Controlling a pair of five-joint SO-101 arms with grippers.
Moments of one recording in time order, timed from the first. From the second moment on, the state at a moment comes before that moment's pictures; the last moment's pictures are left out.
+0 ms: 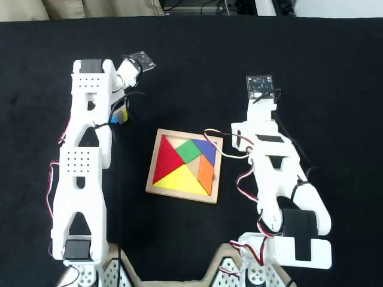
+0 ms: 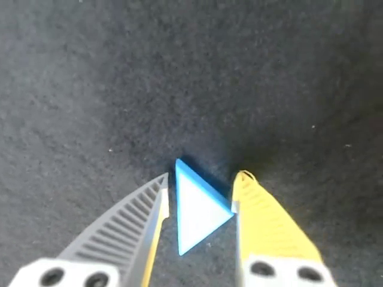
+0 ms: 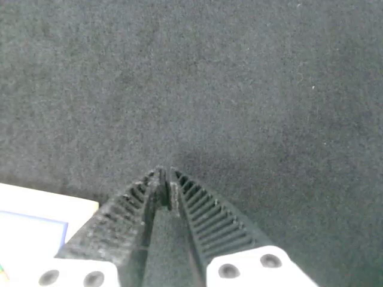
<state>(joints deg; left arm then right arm) -6.0 69.1 -72.0 93.8 -53.1 4.0 -5.8 50.7 19.1 7.0</state>
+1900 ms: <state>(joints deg) -7.3 69.2 -73.6 99.9 -56.6 4.0 -5.8 50.7 19.1 7.0</state>
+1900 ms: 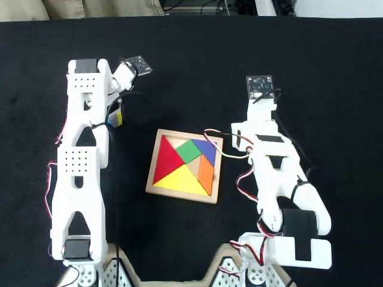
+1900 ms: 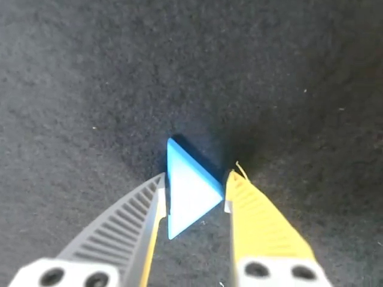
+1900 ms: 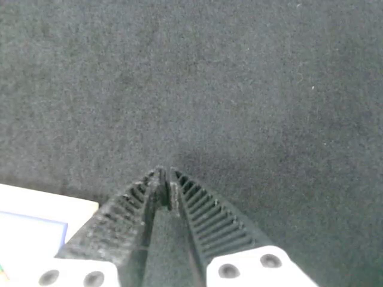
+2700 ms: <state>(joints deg) 19.4 22.6 -9.1 77.0 -71.7 10.9 -5.8 49.0 19.1 2.1</state>
